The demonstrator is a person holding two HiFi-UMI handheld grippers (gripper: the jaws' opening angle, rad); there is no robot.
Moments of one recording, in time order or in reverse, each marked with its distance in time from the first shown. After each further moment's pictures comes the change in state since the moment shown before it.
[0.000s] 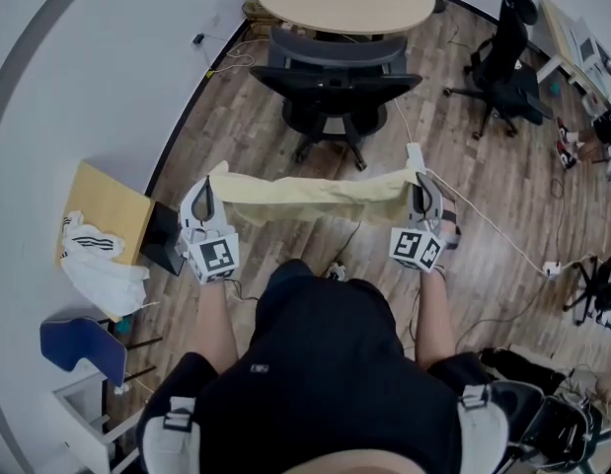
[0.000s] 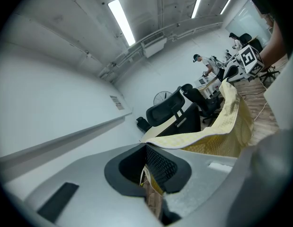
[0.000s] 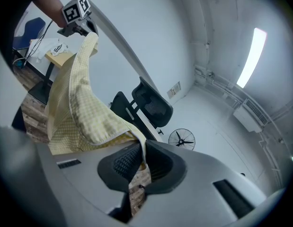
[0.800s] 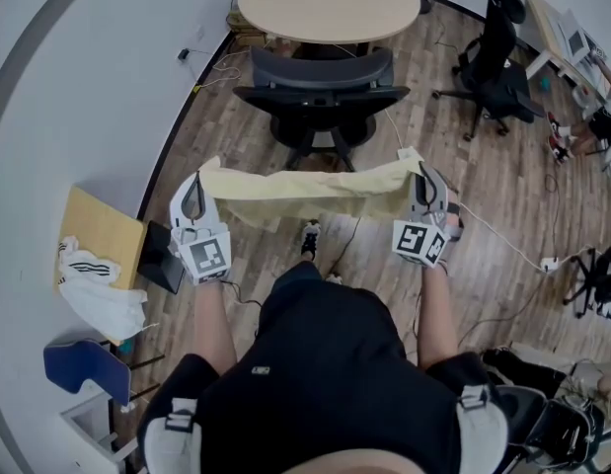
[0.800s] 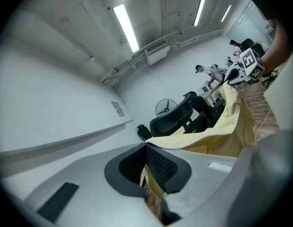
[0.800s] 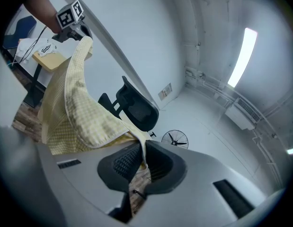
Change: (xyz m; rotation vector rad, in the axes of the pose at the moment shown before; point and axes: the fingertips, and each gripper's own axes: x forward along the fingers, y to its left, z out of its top) left arm 0.067 0.010 0.050 -0.016 -0.060 -0.003; right arm 0.048 -0.064 0.002 0.048 -0.012 -0.073
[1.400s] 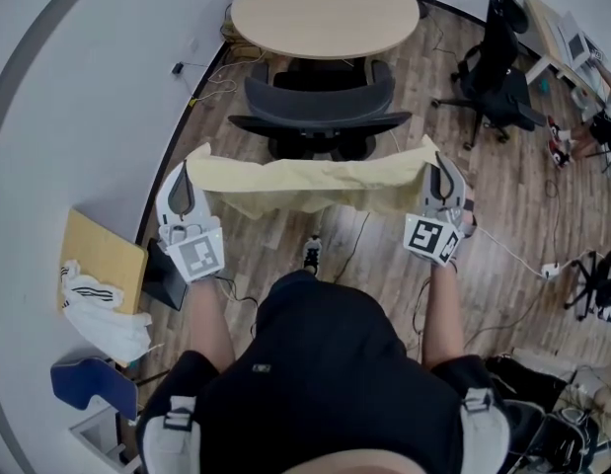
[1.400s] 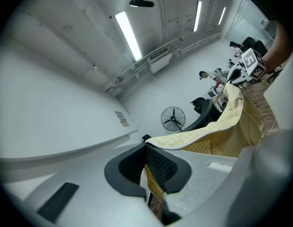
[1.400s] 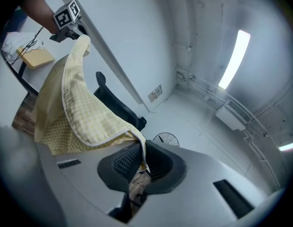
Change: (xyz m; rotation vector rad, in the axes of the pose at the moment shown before) left arm 0.091 0.046 0.060 0.035 -0.104 0.052; right arm 0.076 -0.072 0.025 0.037 -0.019 -0.115
